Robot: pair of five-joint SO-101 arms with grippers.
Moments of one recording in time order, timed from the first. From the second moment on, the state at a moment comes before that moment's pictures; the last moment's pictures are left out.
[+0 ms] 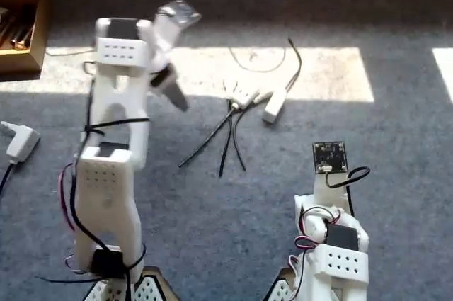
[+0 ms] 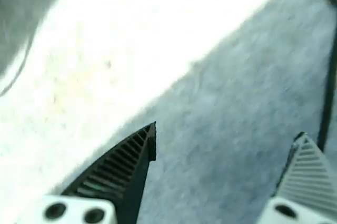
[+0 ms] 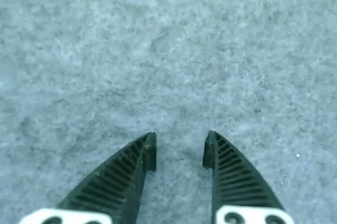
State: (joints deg) left arm 1.3 42.0 -51.2 91.0 -33.4; right arm 6.4 -77.8 93.8 48.2 14.9
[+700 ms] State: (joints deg) left arm 13.9 58.0 -51.6 65.5 -21.4; right arm 6.2 -77.8 93.8 48.2 14.9
